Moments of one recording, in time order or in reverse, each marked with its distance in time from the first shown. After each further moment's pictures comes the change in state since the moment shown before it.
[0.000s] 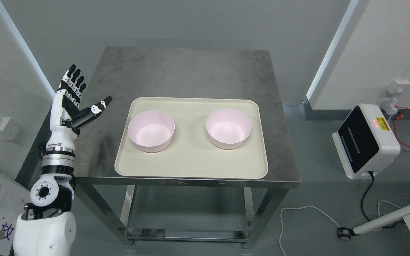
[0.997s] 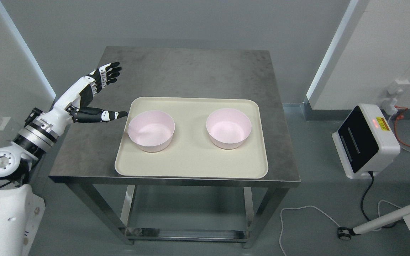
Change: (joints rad) left arm -0.169 0.263 -0.063 0.067 -0.092 0.023 -0.599; right arm 0.000 0.000 0.000 0.000 0.000 0.000 0.000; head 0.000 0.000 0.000
